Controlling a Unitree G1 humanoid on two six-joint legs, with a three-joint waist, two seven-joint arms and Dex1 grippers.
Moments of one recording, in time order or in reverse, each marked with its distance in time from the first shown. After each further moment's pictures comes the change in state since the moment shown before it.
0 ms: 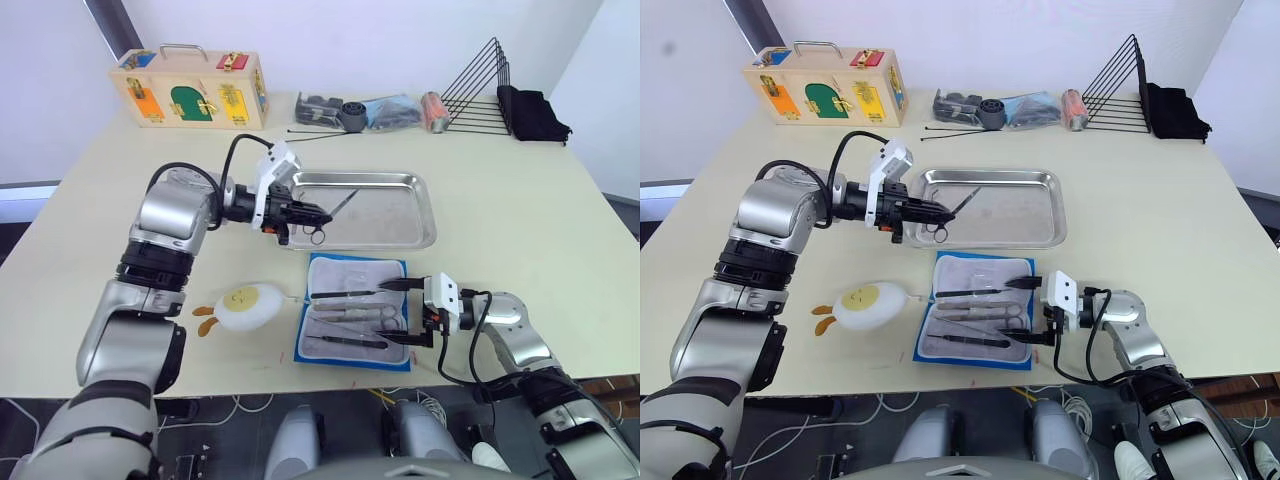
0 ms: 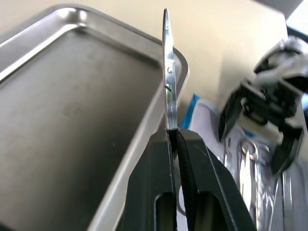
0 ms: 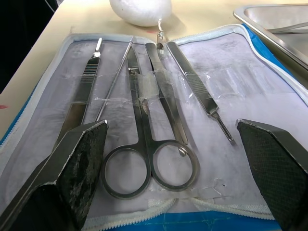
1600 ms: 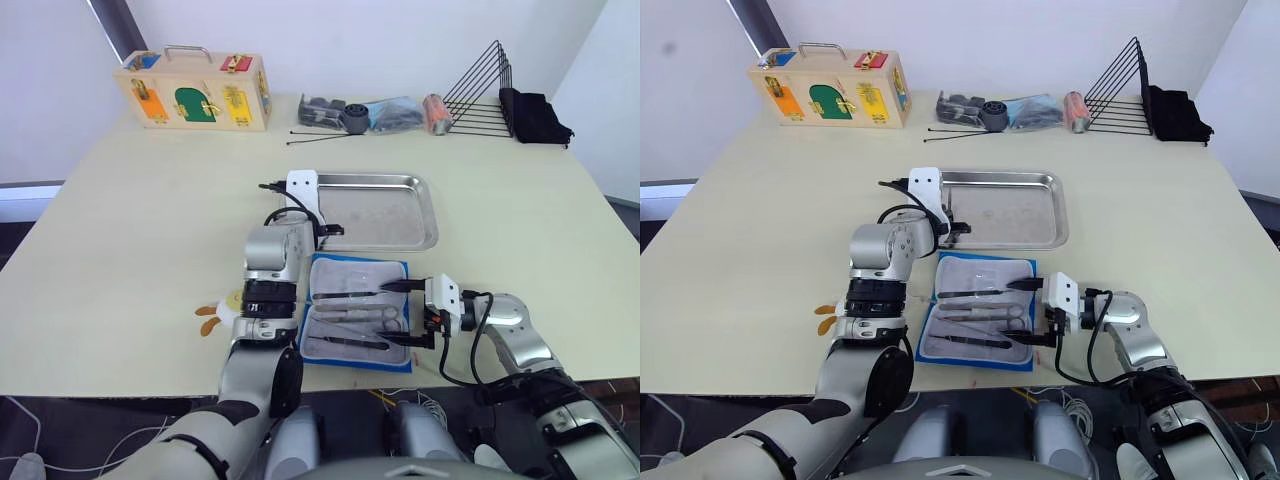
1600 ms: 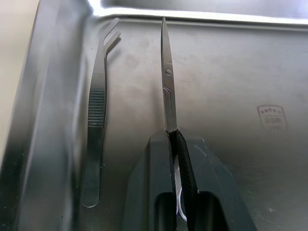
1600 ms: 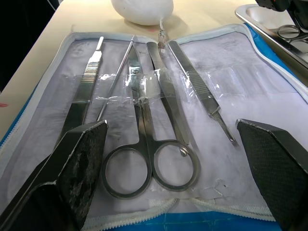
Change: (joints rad) left arm 0.076 -0.641 0.305 -0.059 0.227 0.241 1.350; right arm 0.011 -0.005 0.000 0.005 -0.001 -0.003 0.006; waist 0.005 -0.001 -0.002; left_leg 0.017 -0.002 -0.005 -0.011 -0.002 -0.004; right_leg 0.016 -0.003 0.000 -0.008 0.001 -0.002
